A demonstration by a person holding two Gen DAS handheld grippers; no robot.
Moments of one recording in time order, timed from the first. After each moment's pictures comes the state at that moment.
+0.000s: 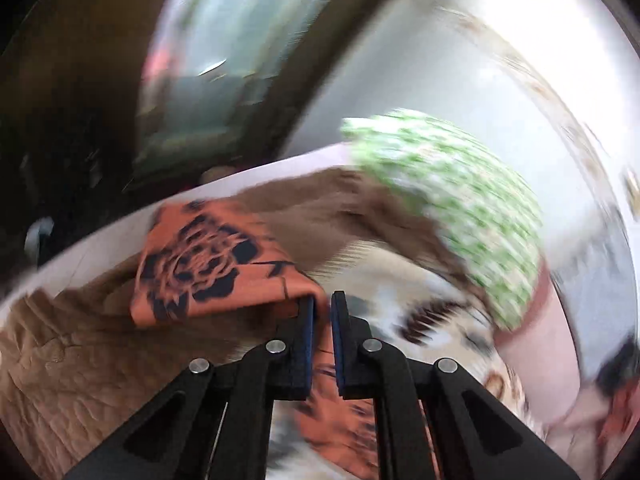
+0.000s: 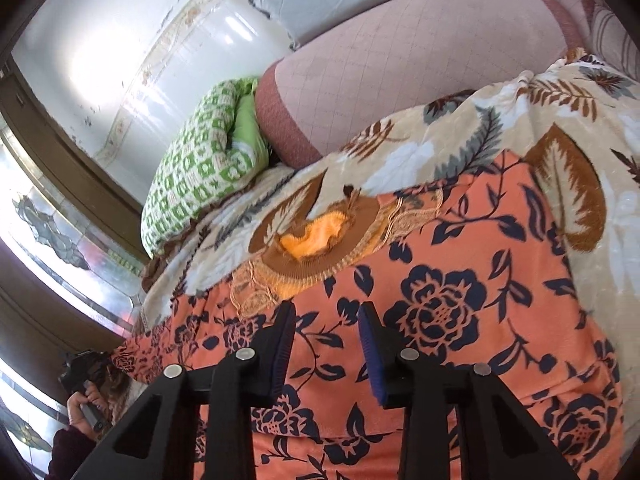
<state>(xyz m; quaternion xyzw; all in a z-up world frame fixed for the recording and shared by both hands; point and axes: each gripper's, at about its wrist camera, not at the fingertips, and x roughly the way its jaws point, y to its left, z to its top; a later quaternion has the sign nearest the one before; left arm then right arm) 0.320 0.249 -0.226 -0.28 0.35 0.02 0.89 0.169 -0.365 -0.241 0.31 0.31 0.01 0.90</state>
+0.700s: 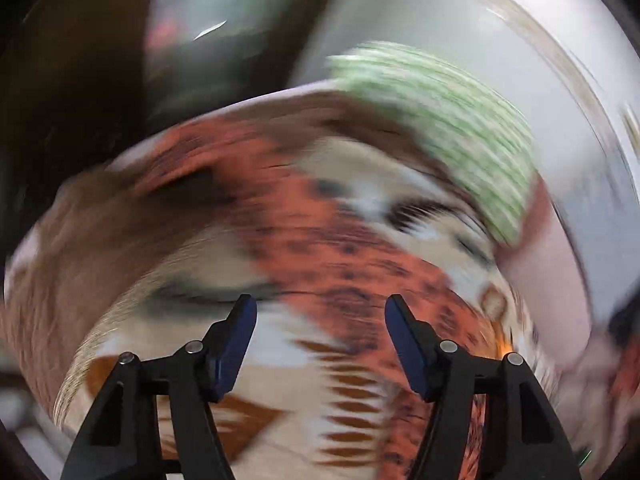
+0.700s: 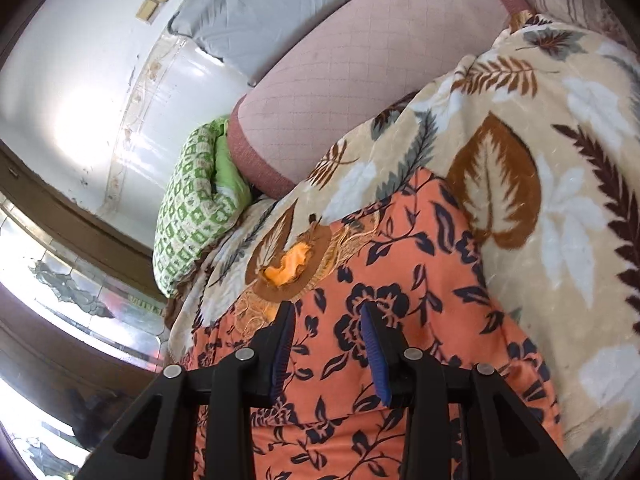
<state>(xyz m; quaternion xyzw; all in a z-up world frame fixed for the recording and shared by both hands) 0.237 0.235 -0.239 -0.31 0.45 0.06 0.84 0.132 -0.436 -0.236 0.39 0.30 0.01 0.87</state>
